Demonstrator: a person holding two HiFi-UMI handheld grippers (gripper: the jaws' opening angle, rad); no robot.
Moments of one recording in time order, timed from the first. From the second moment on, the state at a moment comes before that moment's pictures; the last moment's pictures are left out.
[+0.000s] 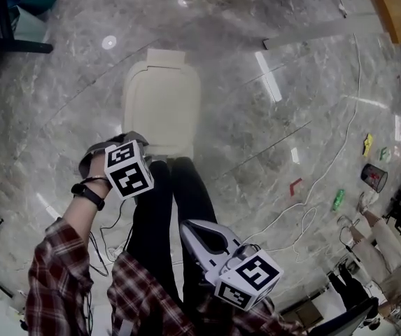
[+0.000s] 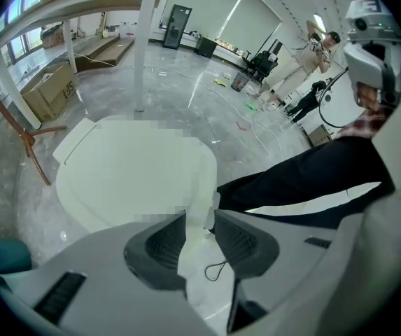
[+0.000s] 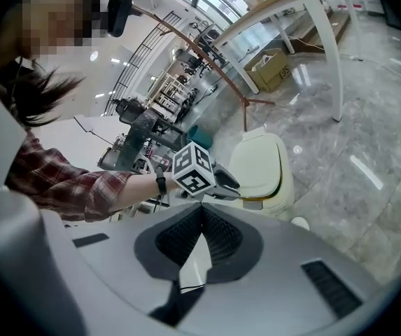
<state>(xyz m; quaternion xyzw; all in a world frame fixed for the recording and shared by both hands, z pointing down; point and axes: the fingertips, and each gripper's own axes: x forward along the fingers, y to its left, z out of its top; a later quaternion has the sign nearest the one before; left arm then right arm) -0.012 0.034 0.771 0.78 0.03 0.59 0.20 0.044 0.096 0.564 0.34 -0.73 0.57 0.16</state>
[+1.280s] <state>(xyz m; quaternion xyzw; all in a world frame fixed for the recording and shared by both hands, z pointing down) -0.005 0.022 0.752 0.81 -0.09 0.52 0.26 0.030 0.077 0.542 0.35 -0.76 0.53 0.17</state>
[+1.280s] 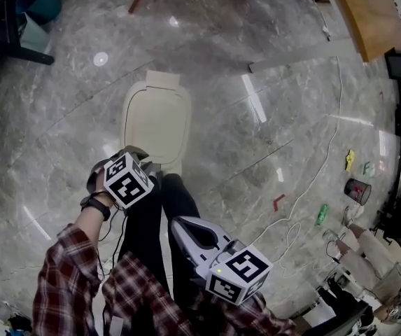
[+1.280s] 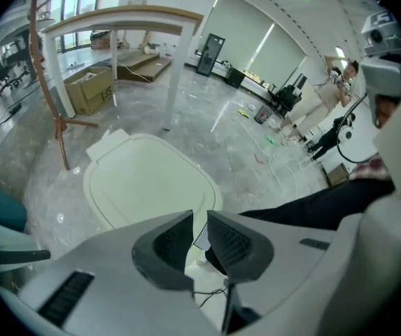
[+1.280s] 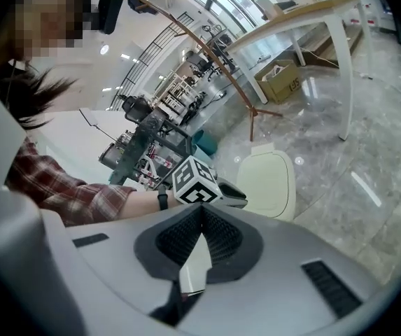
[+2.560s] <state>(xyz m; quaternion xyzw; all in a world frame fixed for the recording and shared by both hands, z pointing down) -0.010 -0.053 0.209 0.90 -0.39 0.08 0.17 0.022 -0.034 0.168 0.33 -0.92 0.21 0.04</state>
